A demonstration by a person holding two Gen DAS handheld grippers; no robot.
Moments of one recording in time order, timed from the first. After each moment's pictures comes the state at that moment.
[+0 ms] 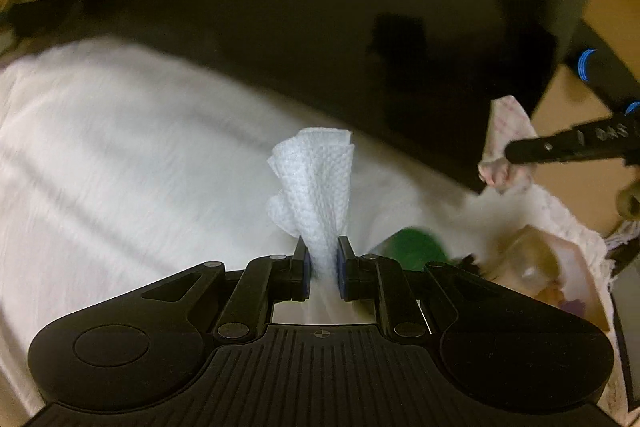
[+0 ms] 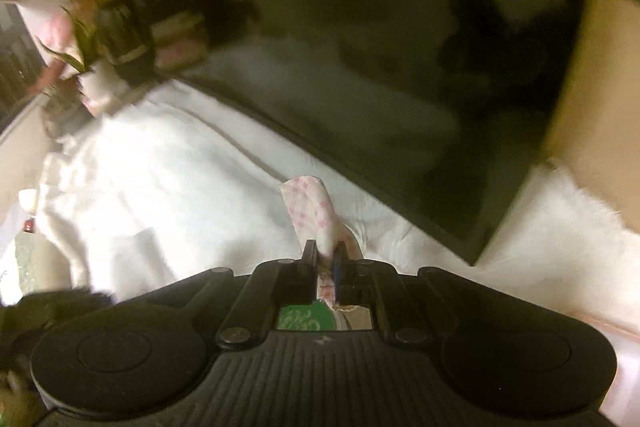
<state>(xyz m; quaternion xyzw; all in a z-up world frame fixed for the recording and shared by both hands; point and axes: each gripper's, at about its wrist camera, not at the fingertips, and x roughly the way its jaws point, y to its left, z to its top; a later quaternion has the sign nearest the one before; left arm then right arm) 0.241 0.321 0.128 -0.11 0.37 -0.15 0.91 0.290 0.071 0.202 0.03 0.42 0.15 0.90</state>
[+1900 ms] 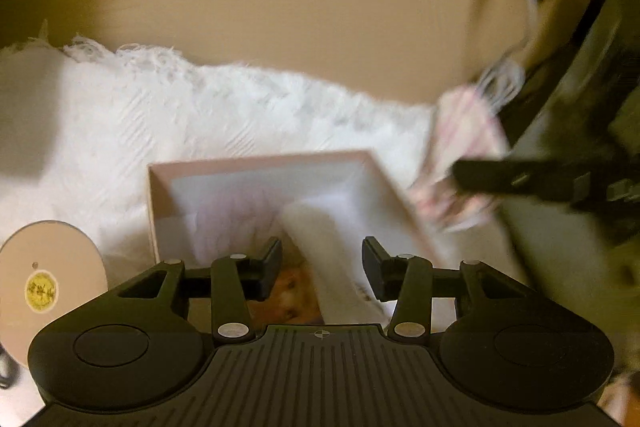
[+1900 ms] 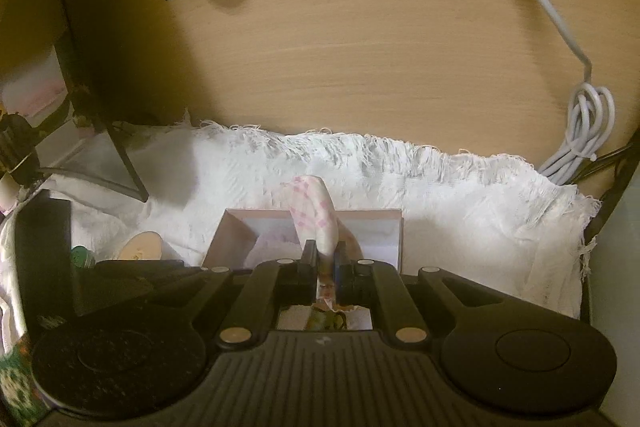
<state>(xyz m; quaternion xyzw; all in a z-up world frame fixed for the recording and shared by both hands) 0.241 -0.051 0.084 -0.02 0.41 -0.40 0.82 0.132 -0.227 0.133 0.15 0.36 -0.03 0.92</state>
